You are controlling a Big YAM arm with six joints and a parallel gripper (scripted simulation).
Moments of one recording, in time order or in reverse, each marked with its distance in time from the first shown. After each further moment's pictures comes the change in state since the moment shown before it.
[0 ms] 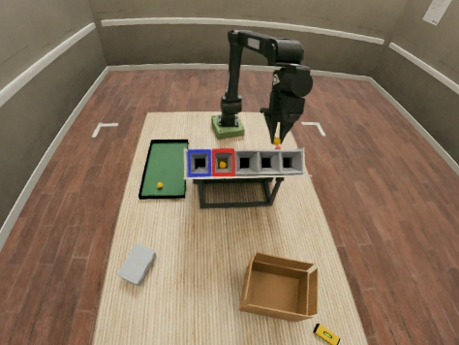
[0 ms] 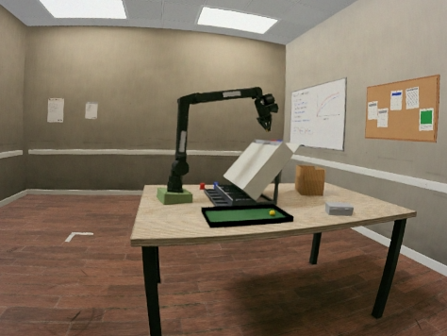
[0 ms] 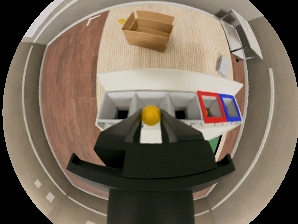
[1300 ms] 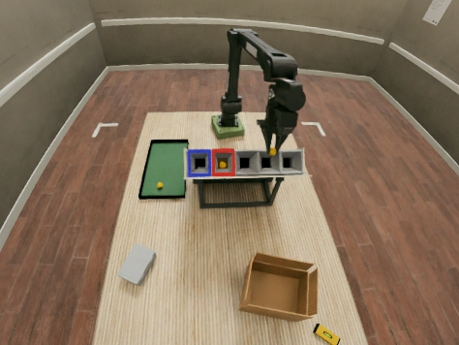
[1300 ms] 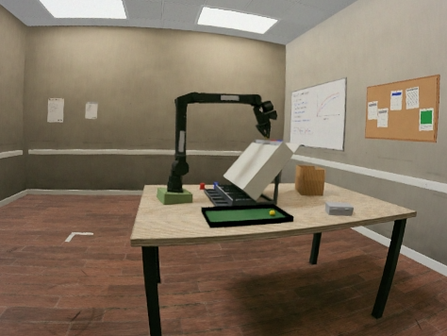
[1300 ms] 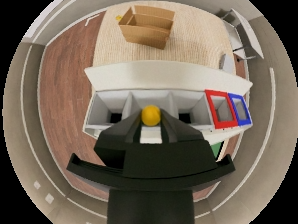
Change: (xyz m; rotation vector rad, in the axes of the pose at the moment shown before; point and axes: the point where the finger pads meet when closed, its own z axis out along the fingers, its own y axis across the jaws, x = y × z) arm 0.021 -0.002 0.040 0.005 -0.012 0.001
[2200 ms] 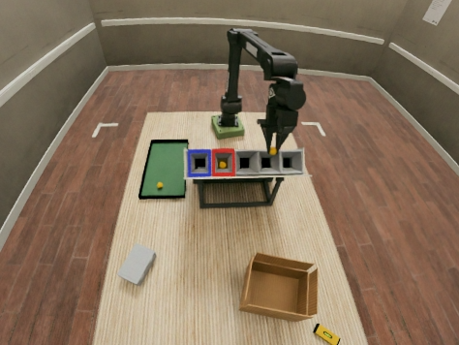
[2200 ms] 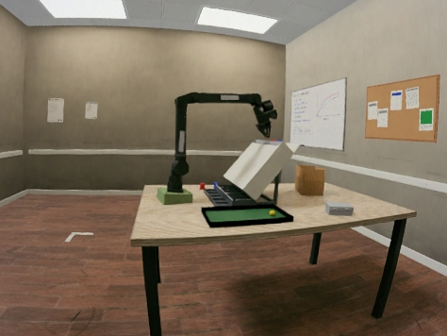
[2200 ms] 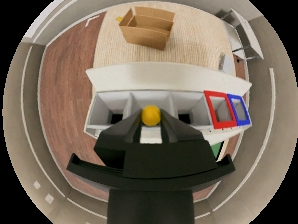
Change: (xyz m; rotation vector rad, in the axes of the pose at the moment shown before) arm -0.003 0.000 -0.003 -0.001 -0.007 0.000
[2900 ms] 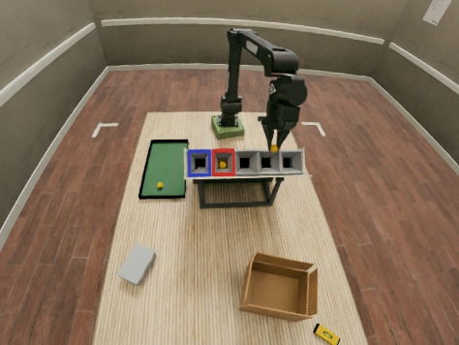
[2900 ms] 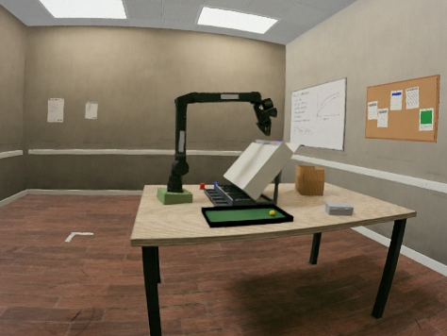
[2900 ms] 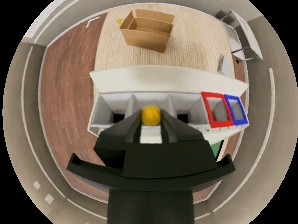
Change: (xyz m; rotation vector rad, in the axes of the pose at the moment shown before) arm -0.007 0.000 -0.010 -0.001 -0.014 0.001
